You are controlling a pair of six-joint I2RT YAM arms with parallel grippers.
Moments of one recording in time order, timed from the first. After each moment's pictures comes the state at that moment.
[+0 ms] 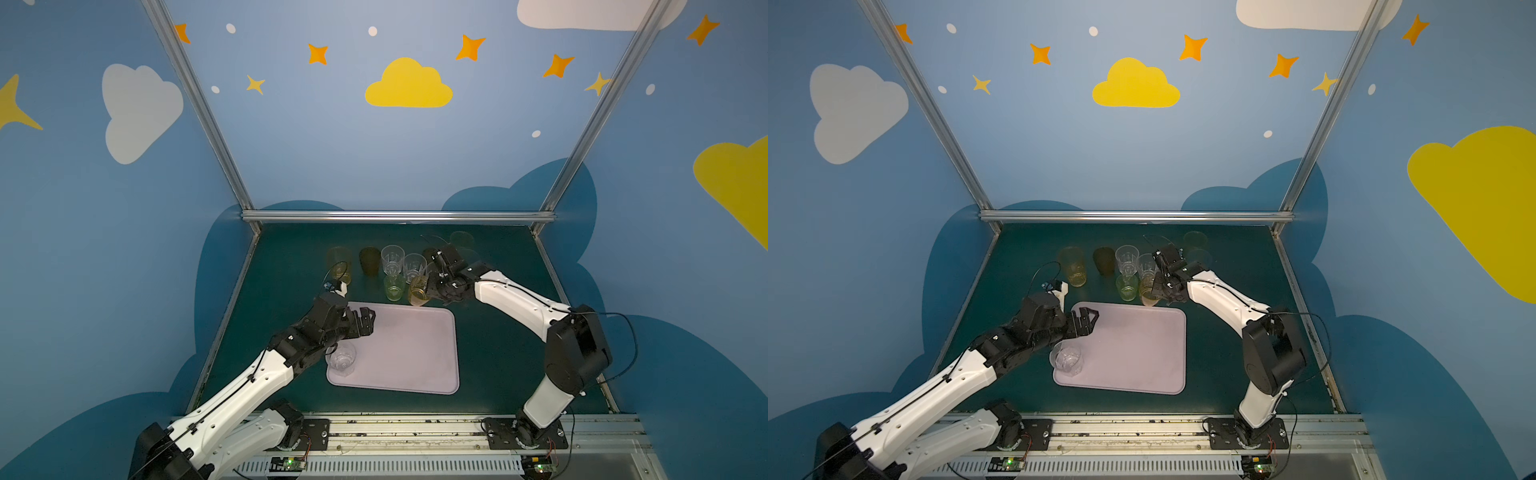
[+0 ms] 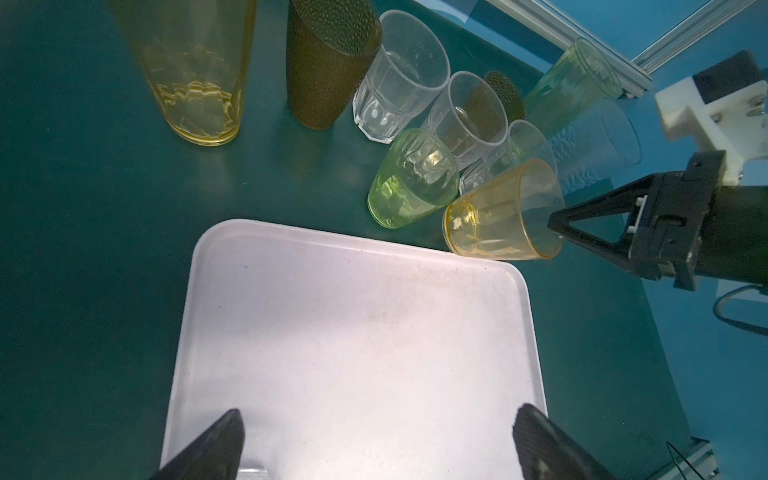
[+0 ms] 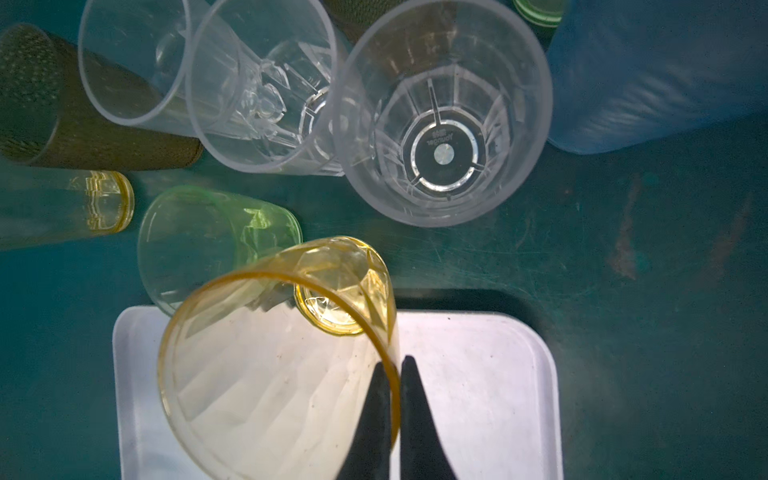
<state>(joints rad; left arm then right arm) -0.61 0.95 0.71 -0.46 -0.05 -0.68 0.63 1.70 1.30 -0.66 0.10 0.72</state>
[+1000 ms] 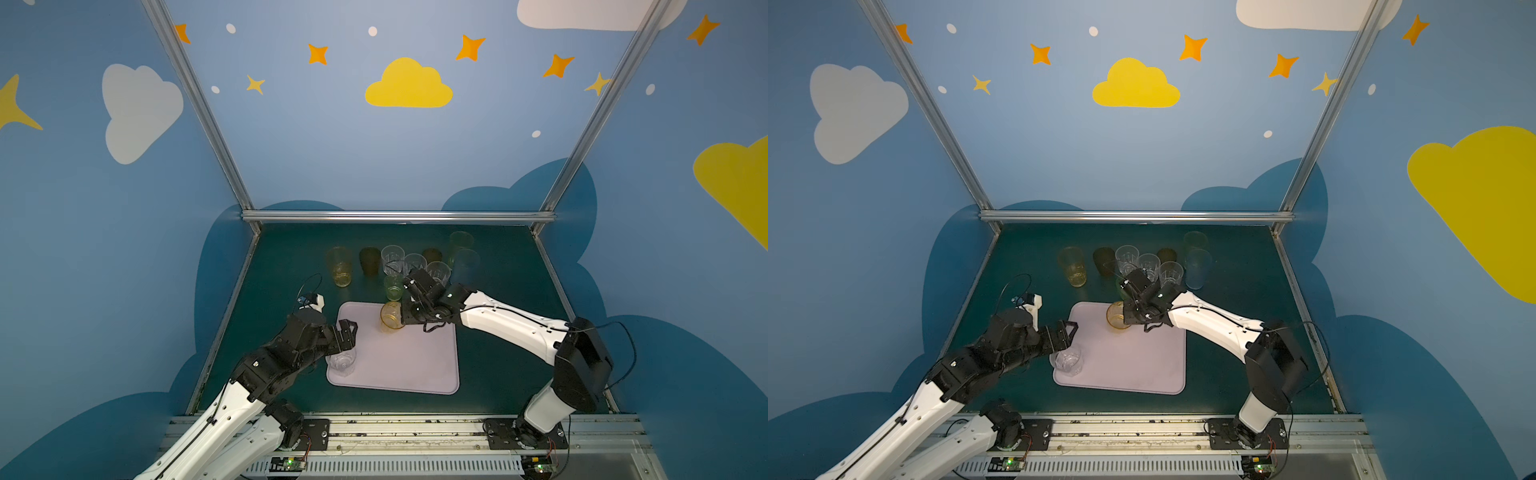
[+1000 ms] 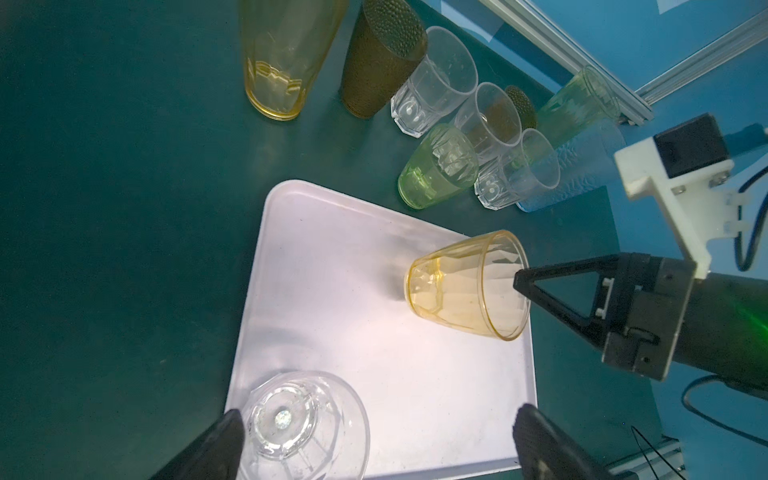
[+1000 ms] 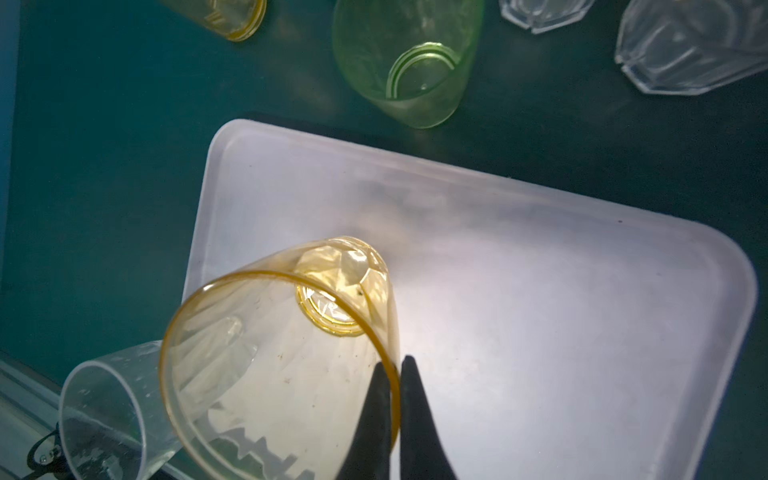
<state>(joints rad) -0.61 0.67 0.74 -0.79 -0.10 -0.77 0.93 1.67 1.28 -0.65 0.06 0.70</state>
